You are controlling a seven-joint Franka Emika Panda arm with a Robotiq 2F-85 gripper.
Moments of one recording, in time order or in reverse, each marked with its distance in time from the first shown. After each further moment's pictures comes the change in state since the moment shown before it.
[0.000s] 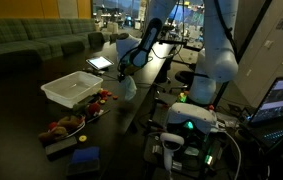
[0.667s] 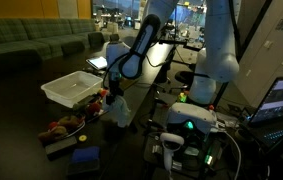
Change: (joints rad) arm 0.033 -0.038 0.408 -0.115 0.577 0.038 -0.438
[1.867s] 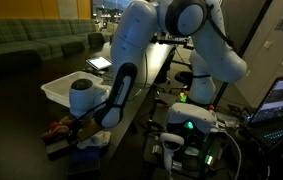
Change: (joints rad) arm 0.509 0.523 -0.130 0.495 -0.010 0.159 0.637
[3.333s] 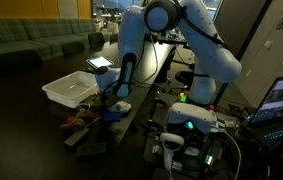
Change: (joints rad) arm -0.376 0.016 -0.129 -0.097 -0.363 -0.086 -0.019
